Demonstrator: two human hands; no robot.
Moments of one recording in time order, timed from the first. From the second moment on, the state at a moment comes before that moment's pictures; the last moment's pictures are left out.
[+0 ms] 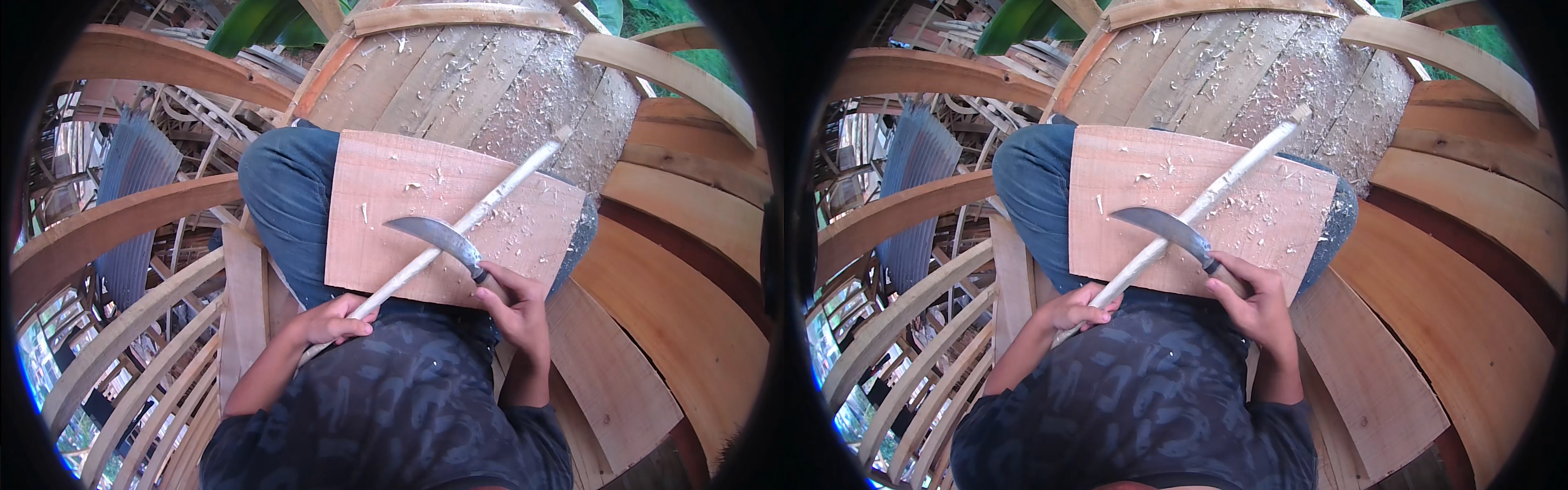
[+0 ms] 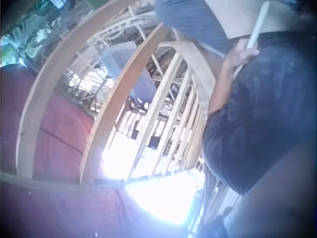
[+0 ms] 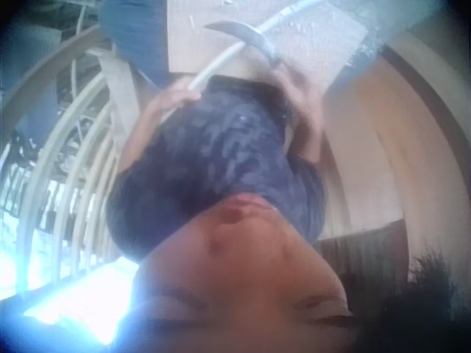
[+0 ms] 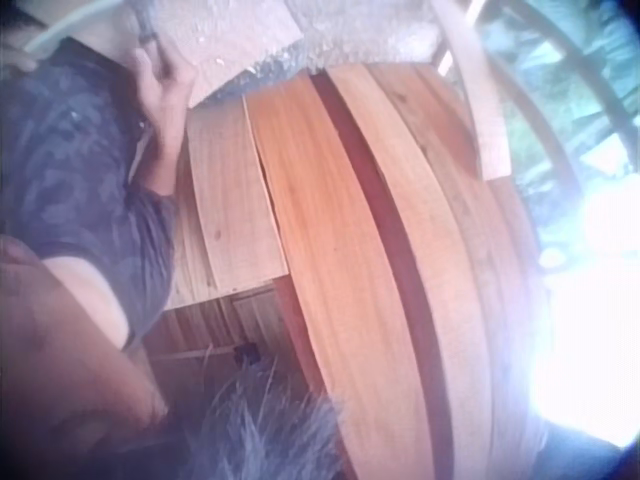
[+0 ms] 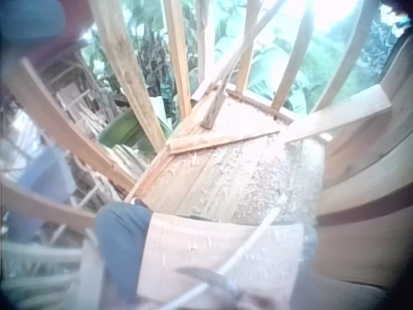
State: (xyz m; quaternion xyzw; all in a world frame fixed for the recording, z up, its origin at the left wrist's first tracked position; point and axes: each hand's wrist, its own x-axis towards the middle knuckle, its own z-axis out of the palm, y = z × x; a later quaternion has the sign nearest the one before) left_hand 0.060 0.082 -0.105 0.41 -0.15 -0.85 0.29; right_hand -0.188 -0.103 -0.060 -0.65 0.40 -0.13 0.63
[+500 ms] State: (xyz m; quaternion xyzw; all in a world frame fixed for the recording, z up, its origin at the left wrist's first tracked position) left_hand 0.056 0.086 -0.105 0.43 -0.14 -0.84 0.30; right_hand -0.184 -0.095 -0.076 -0.59 0.51 -0.23 0.58
